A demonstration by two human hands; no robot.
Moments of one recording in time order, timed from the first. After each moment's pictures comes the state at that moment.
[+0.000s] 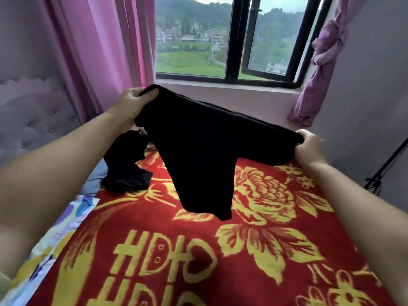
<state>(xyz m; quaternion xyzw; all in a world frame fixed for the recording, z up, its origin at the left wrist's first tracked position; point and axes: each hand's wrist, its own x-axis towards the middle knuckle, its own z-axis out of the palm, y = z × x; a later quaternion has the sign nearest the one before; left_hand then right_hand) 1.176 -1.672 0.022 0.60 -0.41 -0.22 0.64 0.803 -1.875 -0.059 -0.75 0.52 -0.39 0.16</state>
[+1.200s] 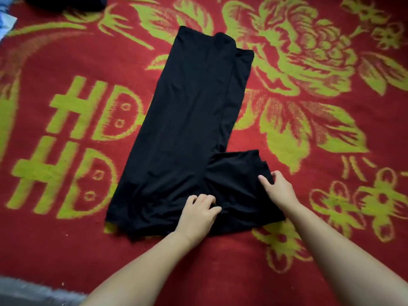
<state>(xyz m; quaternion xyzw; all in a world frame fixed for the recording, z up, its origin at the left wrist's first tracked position) 0.870 -1.576 -0.596 0.72 -0.67 -0.13 0.15 0.711 -1.769 -0.589 -0.67 0.66 0.09 0.34</state>
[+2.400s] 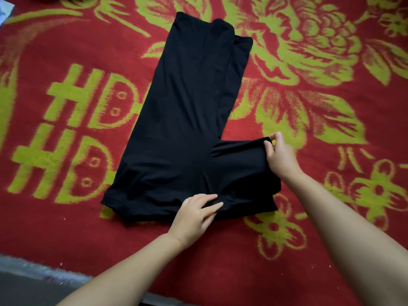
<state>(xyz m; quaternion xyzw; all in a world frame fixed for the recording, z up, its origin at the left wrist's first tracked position) 0.844 -1.554 -0.589 0.72 -0.60 -0.21 0.30 0.732 -1.815 -0.561 -0.78 0.54 -0.04 0.31</state>
